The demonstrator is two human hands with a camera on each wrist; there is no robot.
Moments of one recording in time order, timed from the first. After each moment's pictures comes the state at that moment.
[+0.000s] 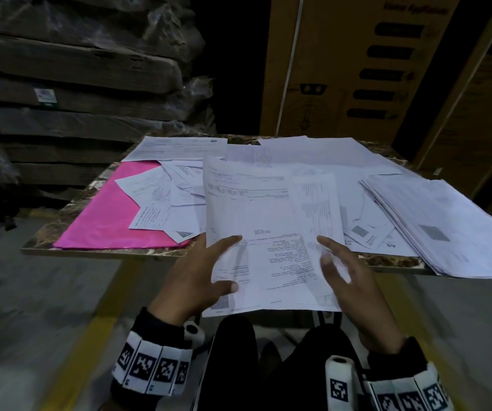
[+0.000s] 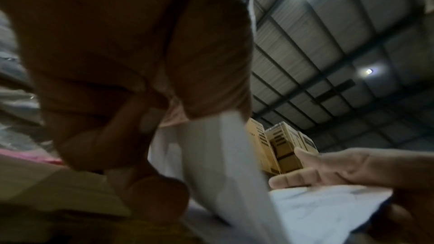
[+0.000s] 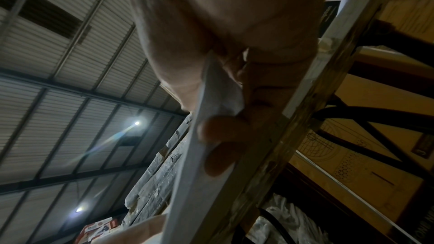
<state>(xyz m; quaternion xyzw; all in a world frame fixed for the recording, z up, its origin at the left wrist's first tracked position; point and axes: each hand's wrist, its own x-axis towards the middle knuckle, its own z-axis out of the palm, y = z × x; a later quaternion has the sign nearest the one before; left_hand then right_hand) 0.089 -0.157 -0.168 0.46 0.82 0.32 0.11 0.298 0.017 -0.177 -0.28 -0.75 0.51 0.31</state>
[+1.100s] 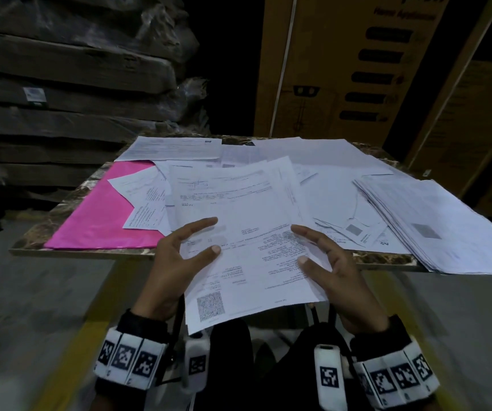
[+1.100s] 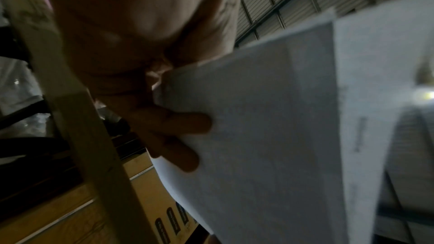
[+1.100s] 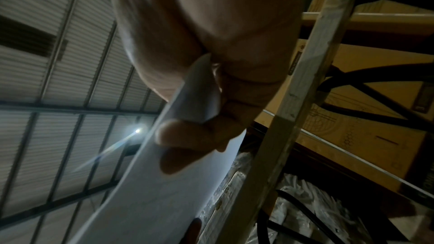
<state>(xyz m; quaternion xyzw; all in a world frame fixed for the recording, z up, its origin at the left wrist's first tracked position) 0.080 -0.158 -0.173 0.34 0.62 0.68 0.19 0.285 0.008 -0.159 -0.16 -0.74 0.58 0.30</state>
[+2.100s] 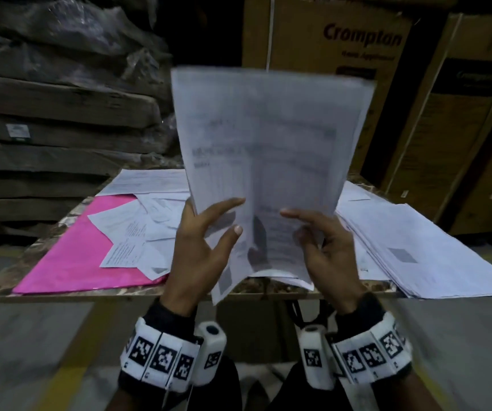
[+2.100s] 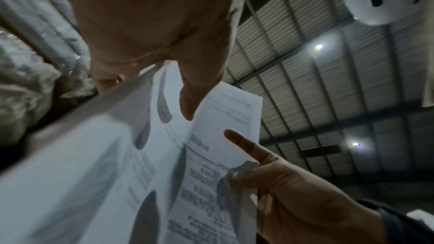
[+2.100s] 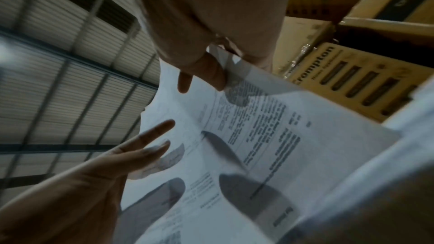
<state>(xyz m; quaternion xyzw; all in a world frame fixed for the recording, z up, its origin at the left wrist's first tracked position) 0.101 -0.093 -0.111 0.50 0.62 0.60 -0.06 0.258 0.037 -0.106 -0.11 -0.78 0.37 0.48</state>
